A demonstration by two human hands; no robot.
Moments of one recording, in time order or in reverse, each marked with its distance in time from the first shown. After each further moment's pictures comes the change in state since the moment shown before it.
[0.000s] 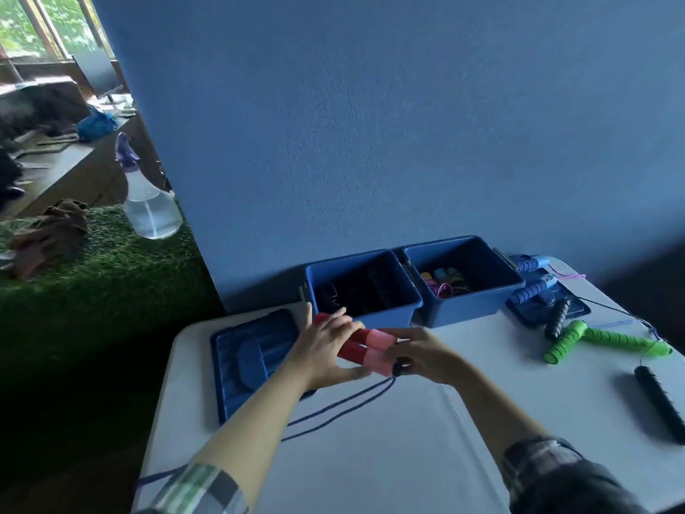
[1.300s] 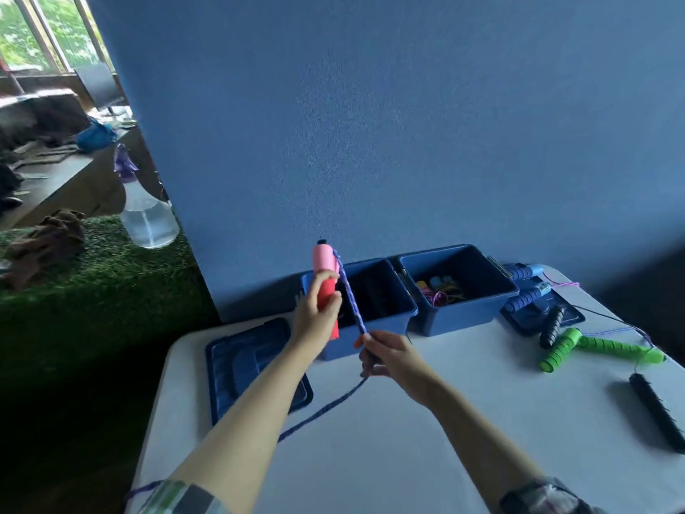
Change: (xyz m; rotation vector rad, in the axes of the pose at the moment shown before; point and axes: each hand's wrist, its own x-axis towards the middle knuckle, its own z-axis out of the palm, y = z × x) left_hand 0.033 0.023 -0.050 -0.982 0.481 -0.537; right_hand -0.012 -0.008 0.046 -0.004 0.085 -0.247
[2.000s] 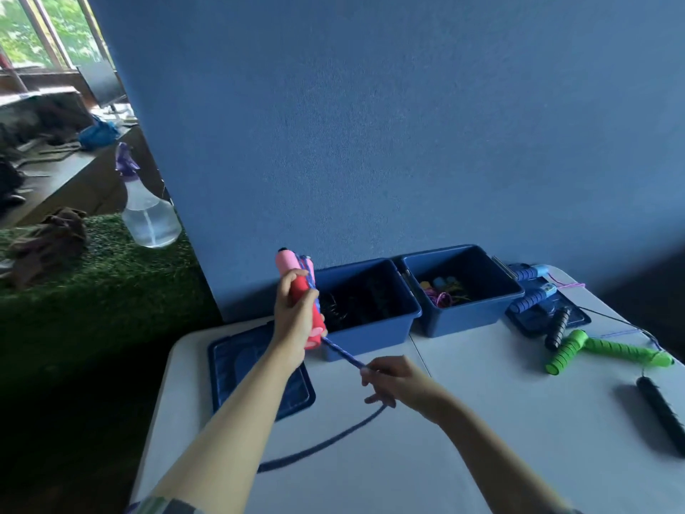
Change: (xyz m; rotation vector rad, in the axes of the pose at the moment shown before) left_hand -0.001 0.010 -0.021 -0.483 0.156 -0.269; right_hand -0.019 0.011 -0.006 -0.257 -0.160 0.028
